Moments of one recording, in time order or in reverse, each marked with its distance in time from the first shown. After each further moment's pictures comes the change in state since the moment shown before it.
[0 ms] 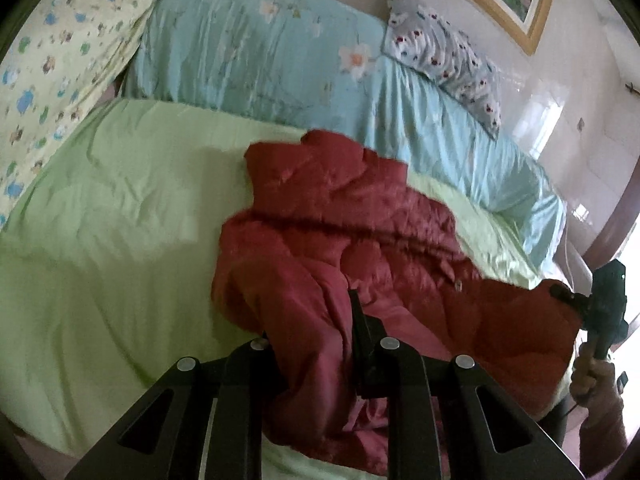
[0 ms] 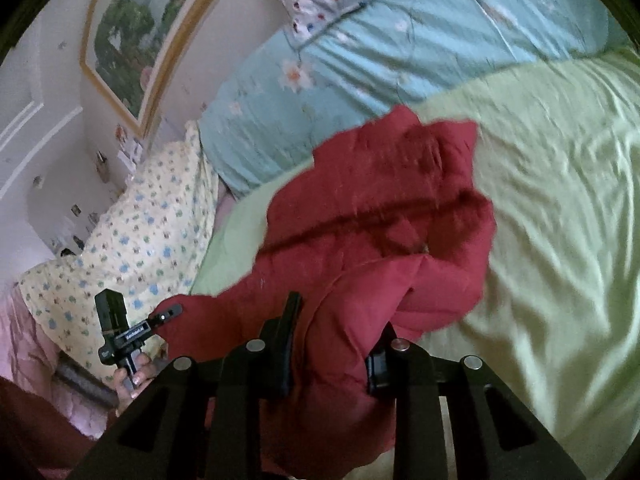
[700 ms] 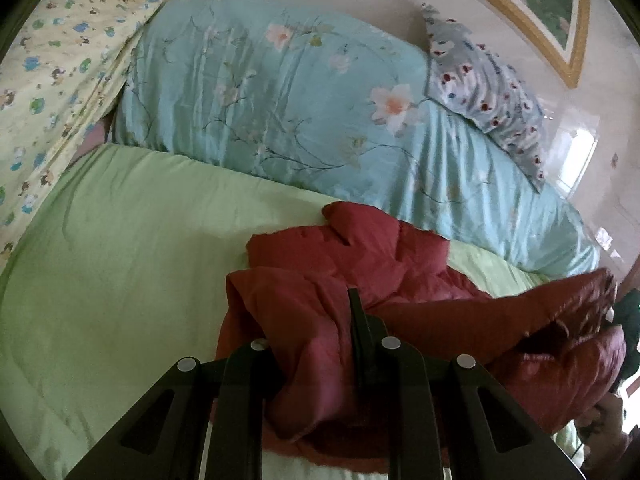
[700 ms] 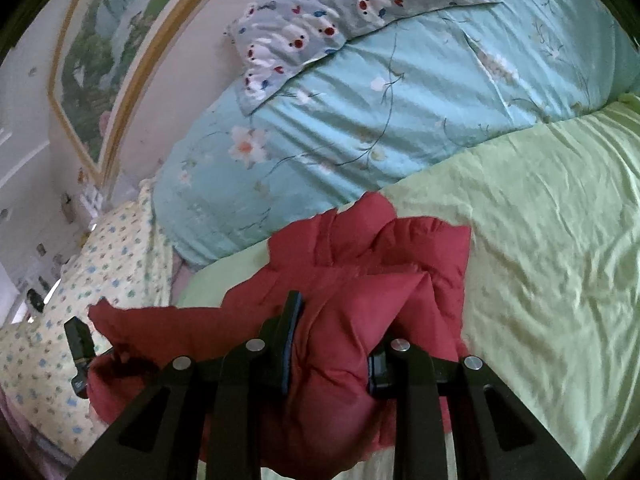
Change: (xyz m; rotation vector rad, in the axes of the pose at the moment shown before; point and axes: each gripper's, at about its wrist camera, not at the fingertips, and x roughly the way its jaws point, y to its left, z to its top) left arm 0.136 -0.004 0.124 -0.051 -0.079 0.103; right arm 0.073 -0.031 0.129 0.036 -0.143 -0.133
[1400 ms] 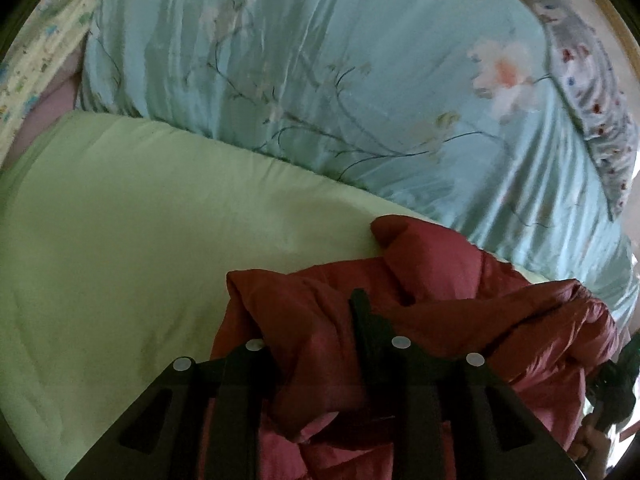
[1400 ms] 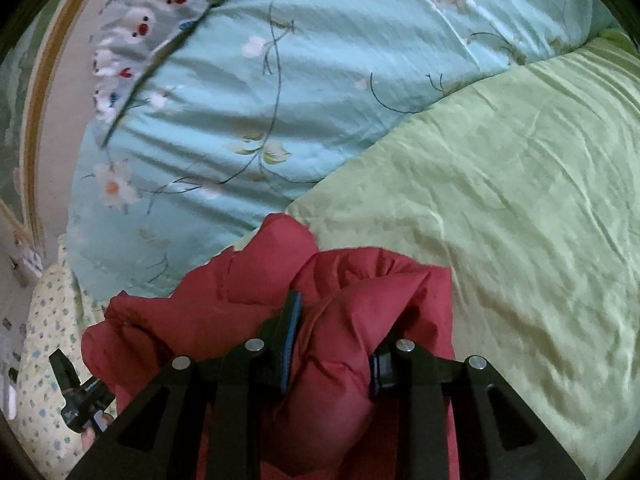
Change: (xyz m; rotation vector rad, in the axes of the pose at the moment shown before) left arm 0.245 0.017 0.092 -0.118 0.160 0.126; right arm 0.148 -0.087 0.061 0.206 0.058 -0.173
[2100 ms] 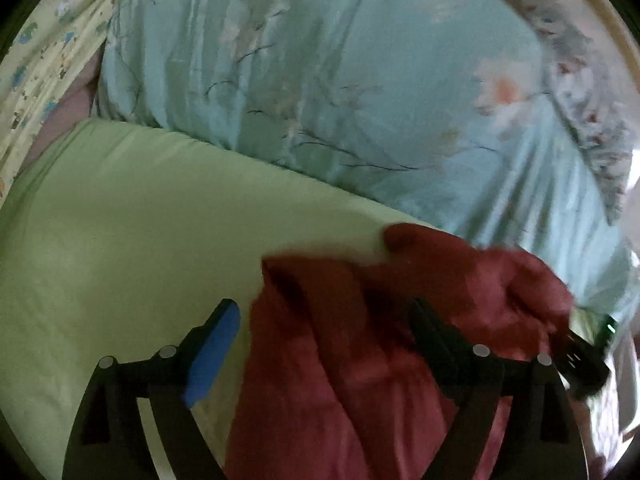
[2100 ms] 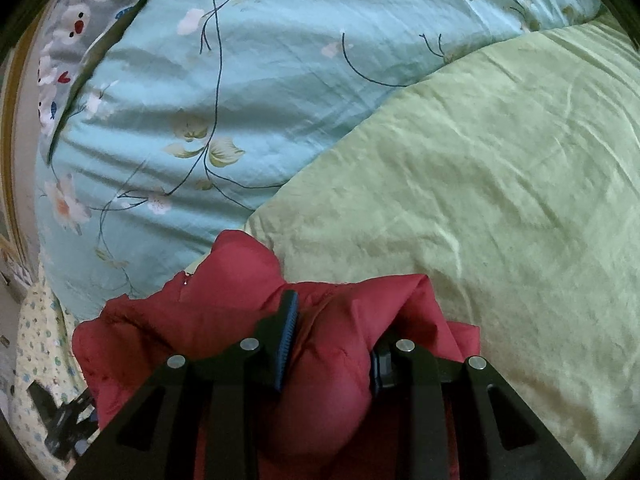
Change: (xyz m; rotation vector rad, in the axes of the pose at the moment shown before) left arm -0.010 0.010 -0.003 0.026 -0.038 -0.023; right arm 0.066 -0.023 0.019 0.048 0.023 -0.021
